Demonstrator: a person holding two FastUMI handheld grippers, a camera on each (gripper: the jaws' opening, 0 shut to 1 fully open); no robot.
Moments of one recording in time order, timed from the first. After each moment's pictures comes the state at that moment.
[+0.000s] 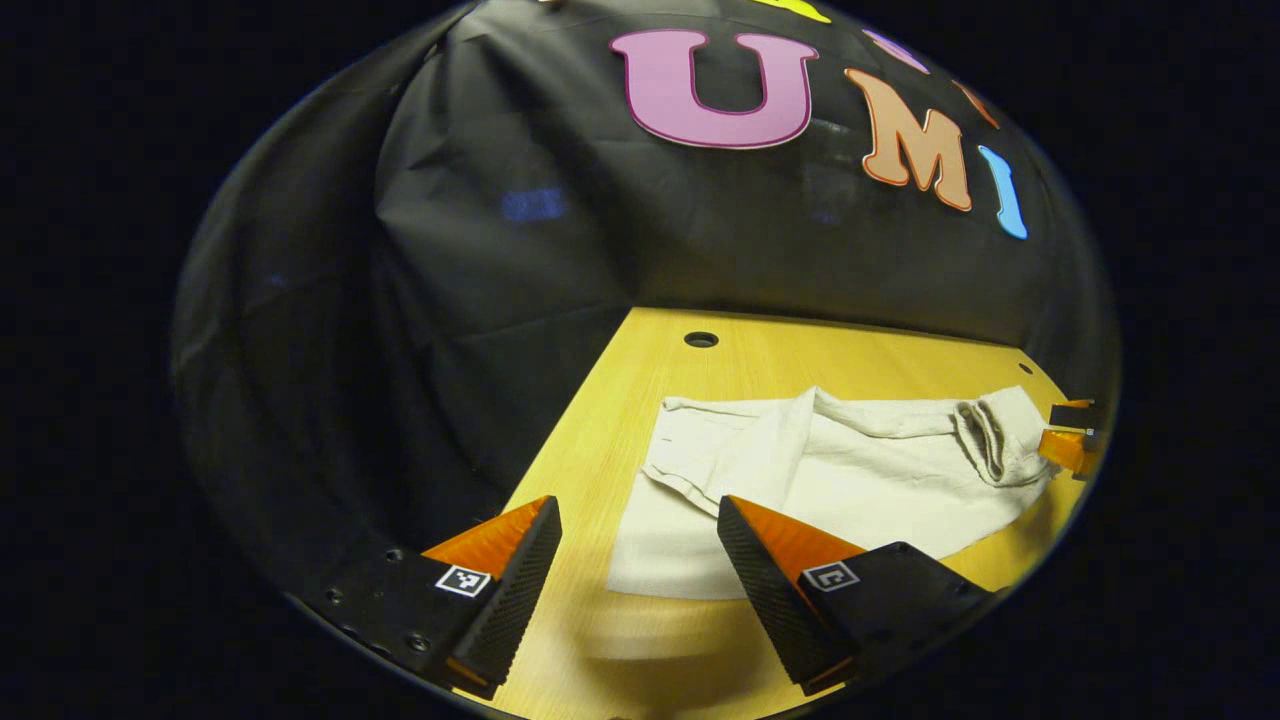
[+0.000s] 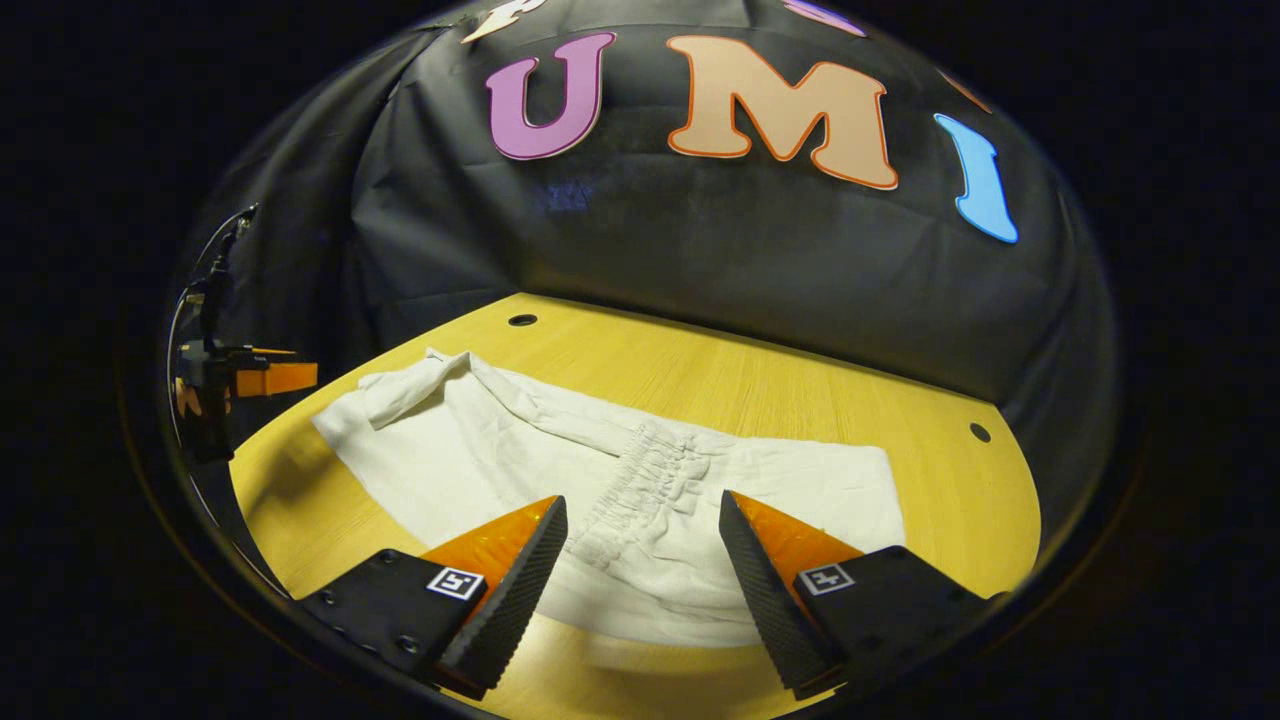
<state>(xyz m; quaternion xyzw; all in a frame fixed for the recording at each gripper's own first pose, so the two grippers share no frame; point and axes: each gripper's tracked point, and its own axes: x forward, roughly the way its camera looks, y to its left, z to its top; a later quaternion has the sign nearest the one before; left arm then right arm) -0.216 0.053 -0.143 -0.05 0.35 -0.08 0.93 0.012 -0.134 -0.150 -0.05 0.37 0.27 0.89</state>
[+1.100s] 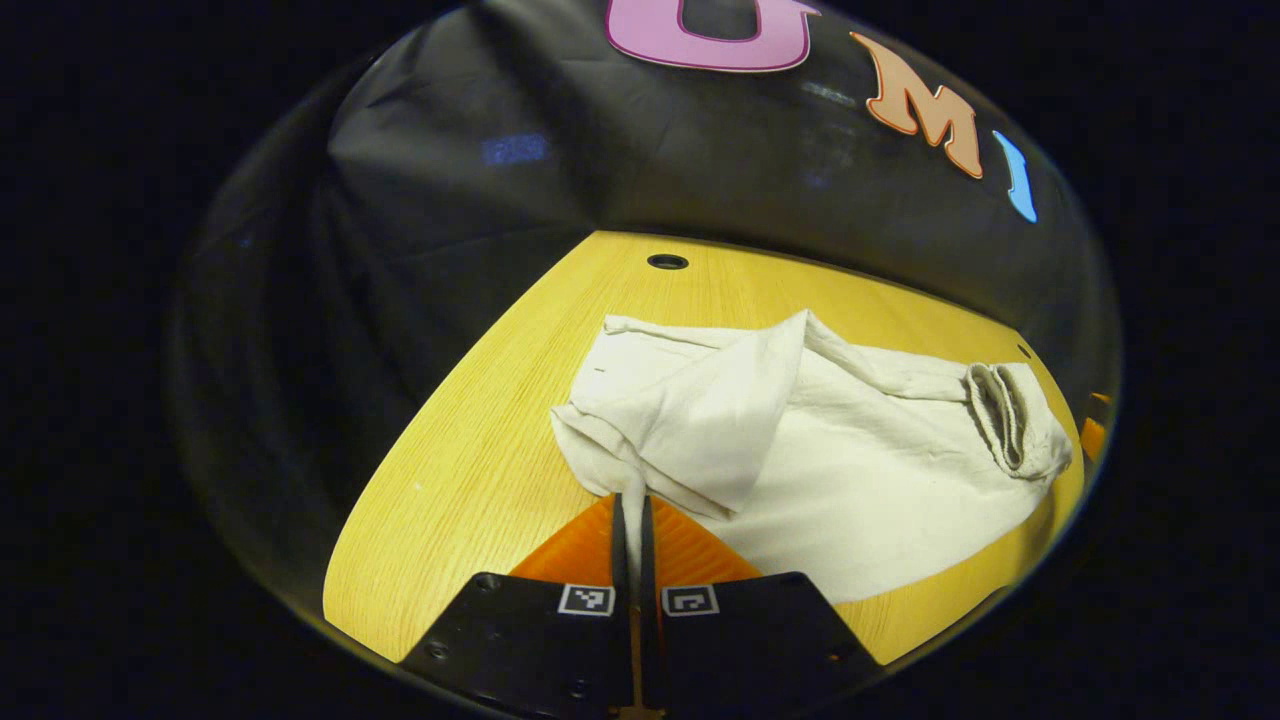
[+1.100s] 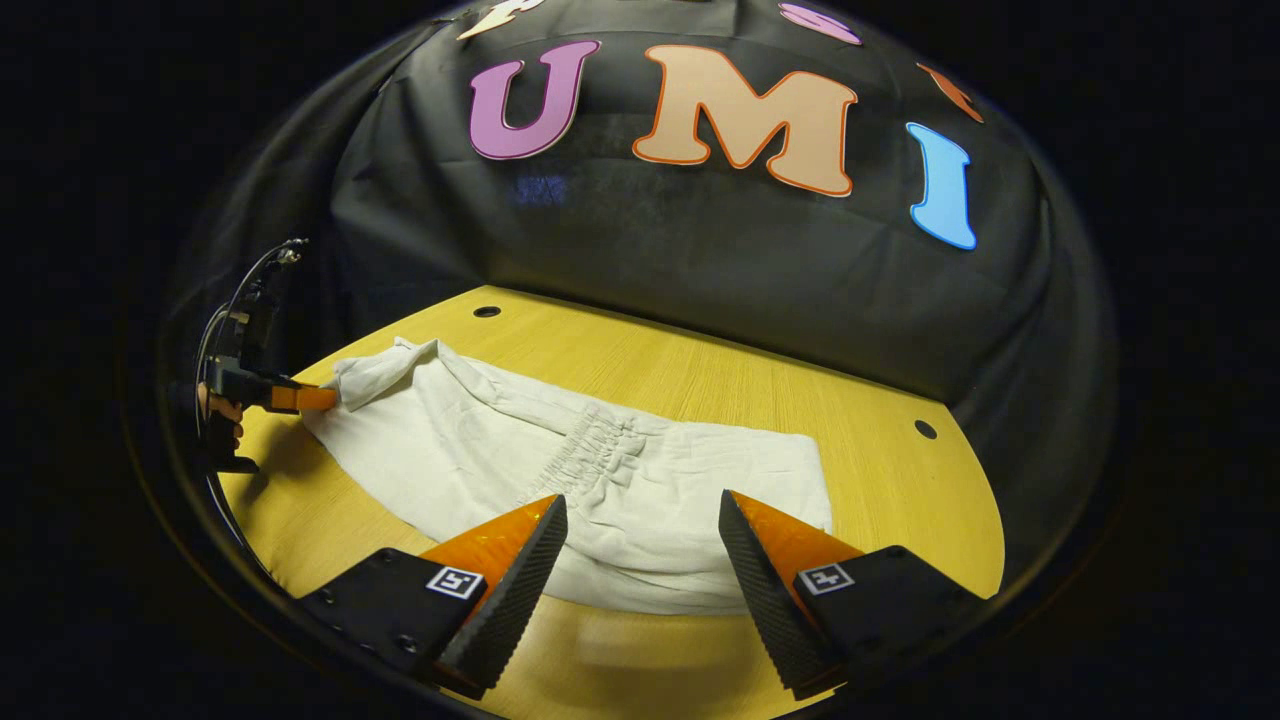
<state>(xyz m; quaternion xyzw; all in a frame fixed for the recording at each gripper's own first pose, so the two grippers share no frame) -0.212 0.004 -0.208 -0.08 0.43 -0.10 0.90 0.005 -0.180 -0.152 -0.08 0.37 0.23 0.90</state>
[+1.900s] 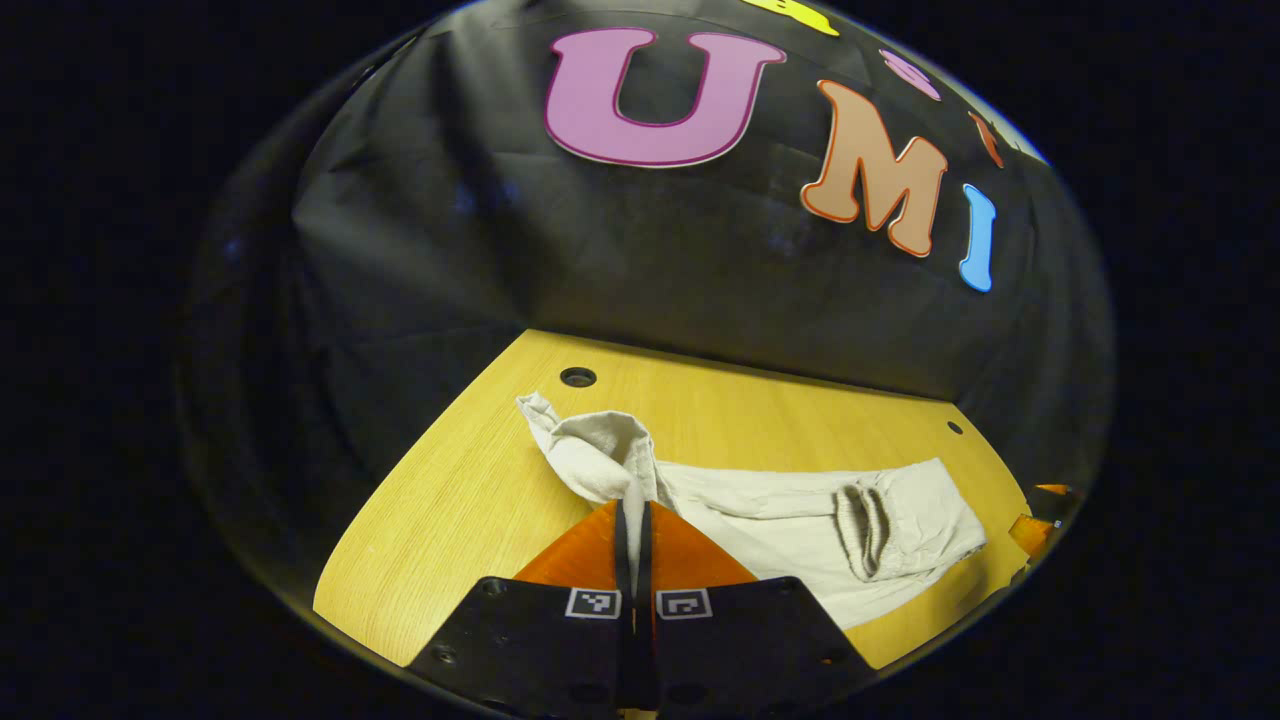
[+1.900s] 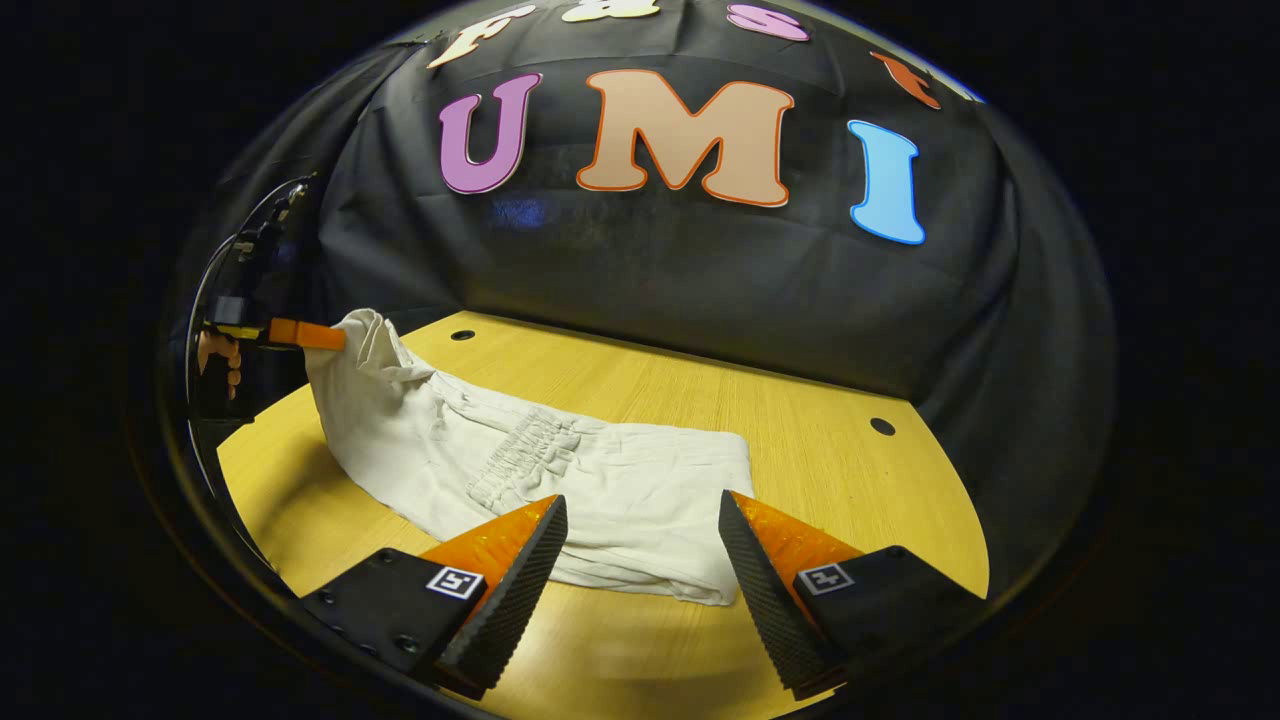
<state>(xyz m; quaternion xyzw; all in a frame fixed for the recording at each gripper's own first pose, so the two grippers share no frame) -0.168 -0.081 -0.062 -0.13 0.32 -0.16 0.92 0.008 -0.260 -0.129 -0.06 0.34 0.21 0.91</state>
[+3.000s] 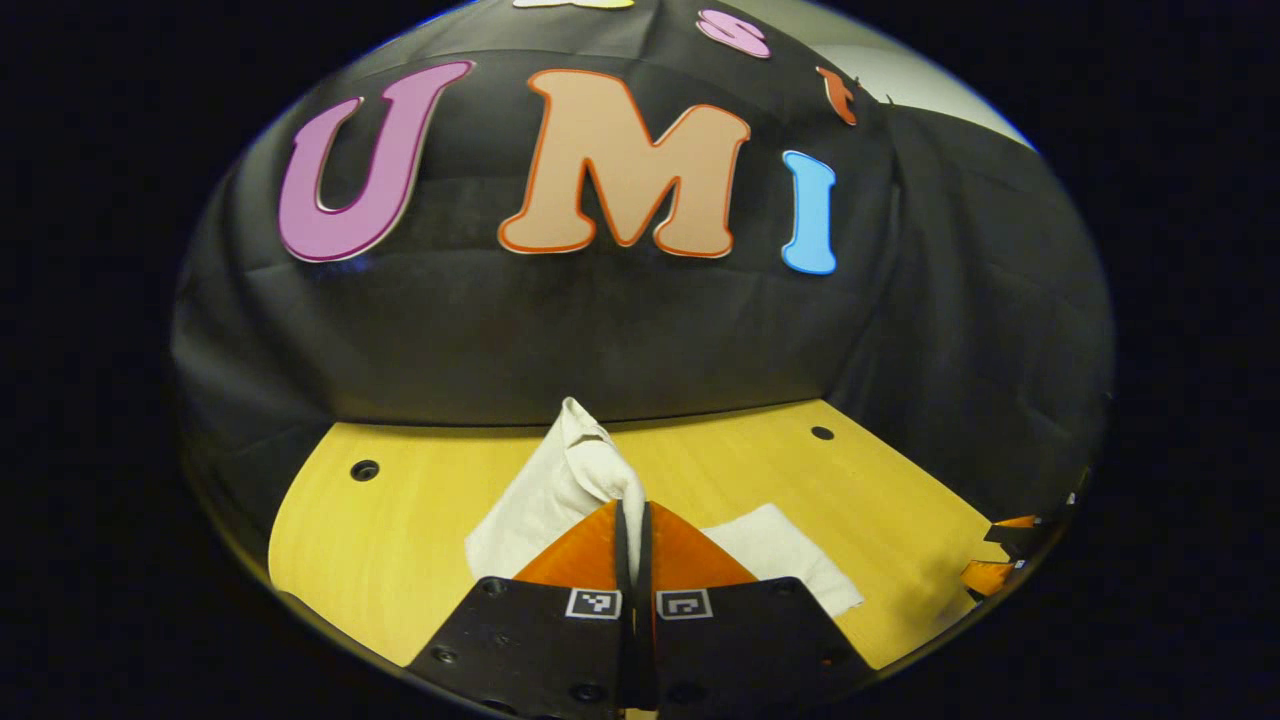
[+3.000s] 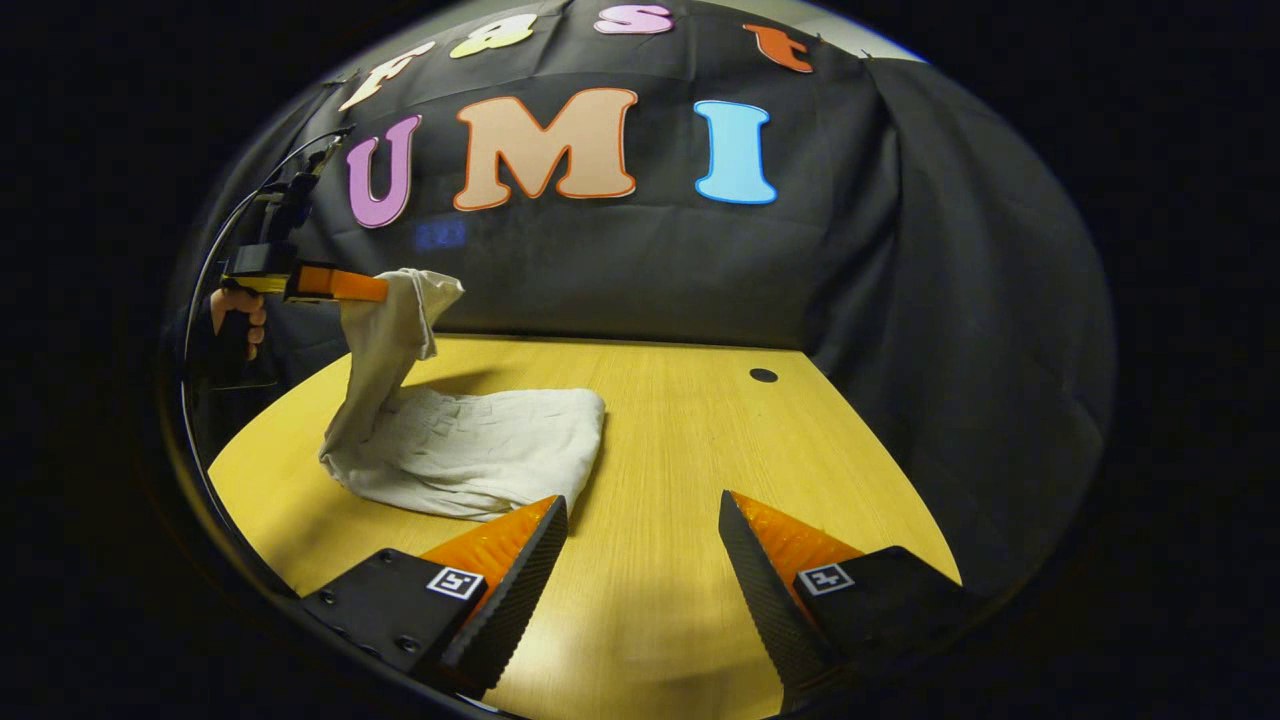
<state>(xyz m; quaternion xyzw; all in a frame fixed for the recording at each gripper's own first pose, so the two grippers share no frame) -0.175 -0.341 0.043 -0.08 0.26 -0.33 0.90 -0.018 -0.426 -0.126 -0.01 0.36 0.10 0.93</state>
